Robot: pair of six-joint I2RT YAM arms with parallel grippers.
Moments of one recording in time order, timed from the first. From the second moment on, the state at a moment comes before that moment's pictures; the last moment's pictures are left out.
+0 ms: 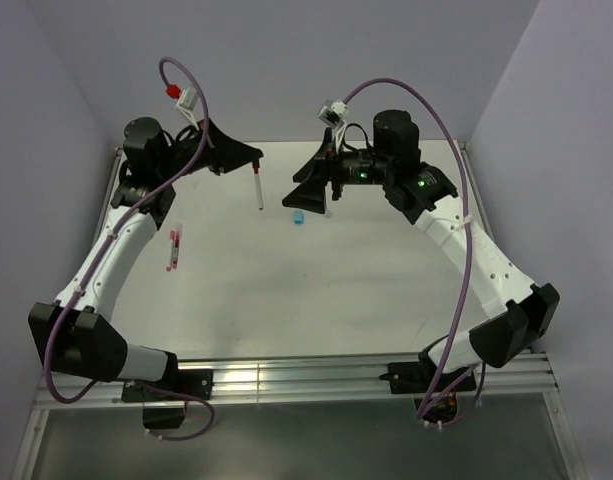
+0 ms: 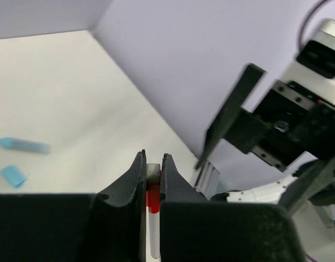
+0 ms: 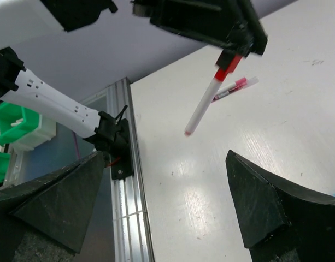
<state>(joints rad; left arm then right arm) -0.23 1.38 1.31 0.14 0.86 -0.78 0.51 1.44 1.56 -0.34 -0.88 0.22</state>
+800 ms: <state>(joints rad) -0.06 1.63 1.49 -0.65 0.41 -0.04 0.49 1.38 1.48 -0.57 -0.74 0.06</state>
